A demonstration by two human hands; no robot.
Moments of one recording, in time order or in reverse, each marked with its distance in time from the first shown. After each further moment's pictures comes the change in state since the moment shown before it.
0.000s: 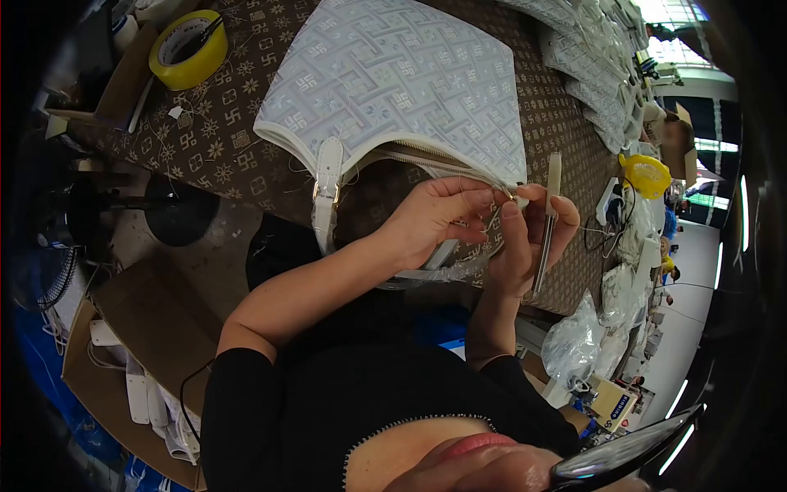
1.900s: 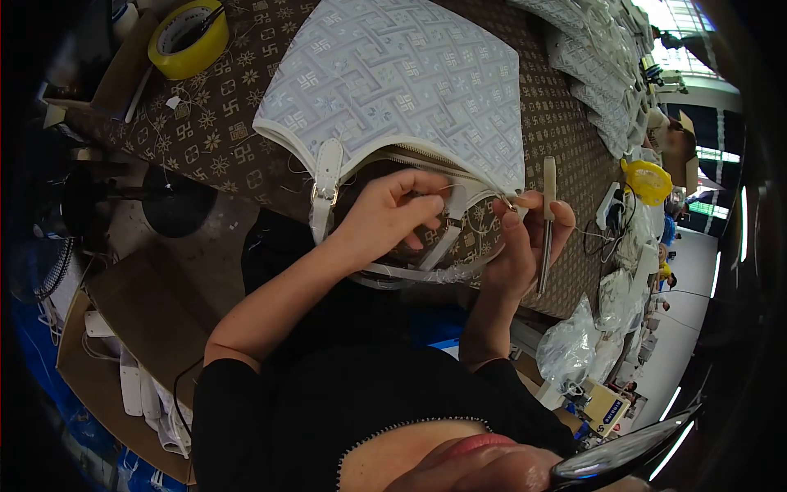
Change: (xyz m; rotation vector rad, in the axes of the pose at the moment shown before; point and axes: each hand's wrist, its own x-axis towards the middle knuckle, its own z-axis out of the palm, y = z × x) left_hand -0.035 0.020 -0.022 0.641 0.196 0.124; right_hand -0.007 0.003 -0.004 0.177 0.032 0.171
